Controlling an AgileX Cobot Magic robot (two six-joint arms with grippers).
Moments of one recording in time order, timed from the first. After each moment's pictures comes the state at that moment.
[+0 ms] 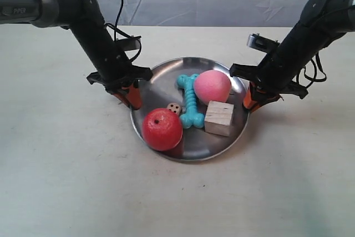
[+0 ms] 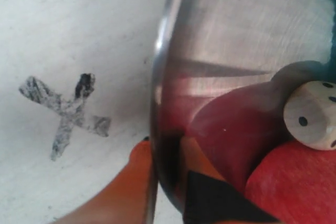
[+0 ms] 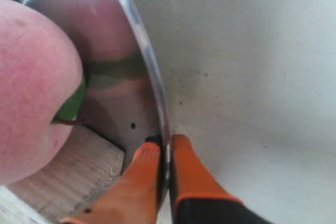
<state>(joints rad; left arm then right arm) -0.32 2.32 -1.75 -0.51 1.21 0.34 0.02 2.08 -1.36 0.52 0.99 -0.20</state>
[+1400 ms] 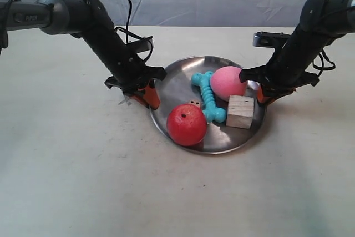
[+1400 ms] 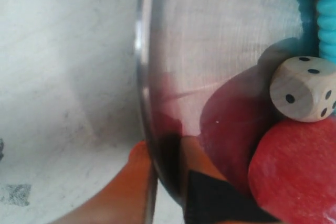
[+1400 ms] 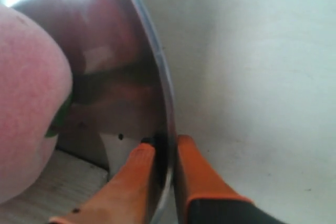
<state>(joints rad) -0.34 2.35 -1.75 -0.66 1.15 0.42 0.02 2.09 -1.36 0.29 0.82 -0.19</state>
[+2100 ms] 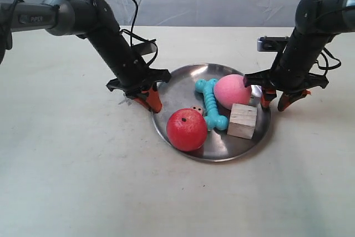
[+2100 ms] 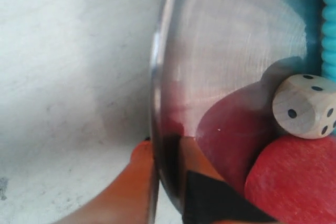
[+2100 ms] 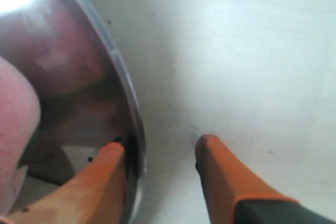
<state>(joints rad) -0.36 2.35 -1.75 -0.61 1.14 0.33 0.04 2.09 -1.36 0.12 0.87 0.02</state>
